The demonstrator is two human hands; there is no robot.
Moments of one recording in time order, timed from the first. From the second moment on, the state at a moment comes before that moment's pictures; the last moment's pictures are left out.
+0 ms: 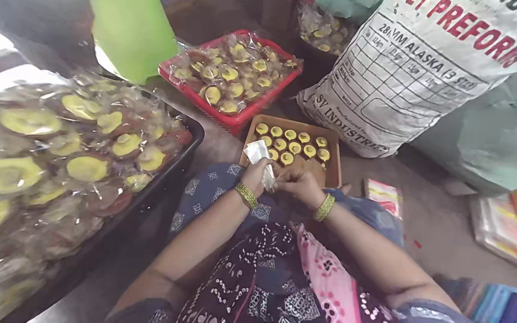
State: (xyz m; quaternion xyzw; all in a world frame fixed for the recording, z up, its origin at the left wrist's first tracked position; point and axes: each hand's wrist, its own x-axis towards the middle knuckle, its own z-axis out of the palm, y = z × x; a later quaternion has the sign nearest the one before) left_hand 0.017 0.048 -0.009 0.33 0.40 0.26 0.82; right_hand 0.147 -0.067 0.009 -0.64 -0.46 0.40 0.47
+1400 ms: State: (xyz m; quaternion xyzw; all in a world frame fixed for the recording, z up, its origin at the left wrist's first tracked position) left_hand 0.011 0.048 -0.009 0.72 0.35 0.29 0.52; right_hand 0.192 -0.054 0.040 -0.73 -0.36 0.31 0.48
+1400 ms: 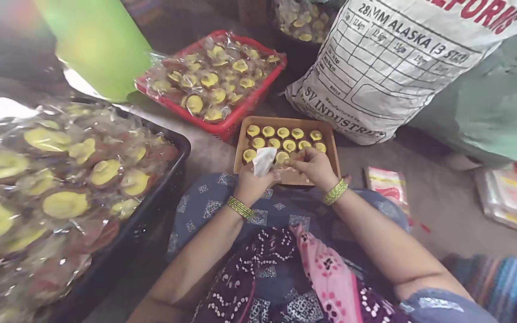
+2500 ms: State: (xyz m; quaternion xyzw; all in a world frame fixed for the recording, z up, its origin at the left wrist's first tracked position) left_hand -0.002 0.064 0.013 0.45 0.36 0.18 0.79; right_hand 0.240 0.009 0.028 -0.72 -0.32 0.35 0.51
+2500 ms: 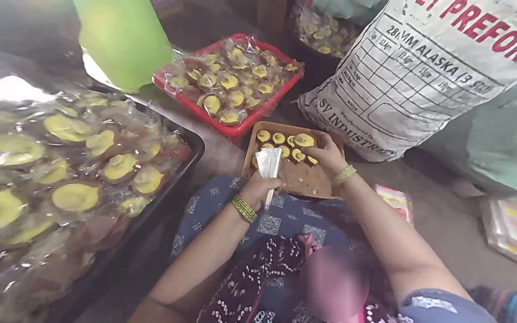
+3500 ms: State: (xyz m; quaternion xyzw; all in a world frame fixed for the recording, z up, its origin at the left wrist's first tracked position) left_hand -0.008 0.046 0.013 0.50 0.30 0.19 0.79; right_hand 0.175 -0.075 0.032 -0.56 -0.72 0.07 0.41
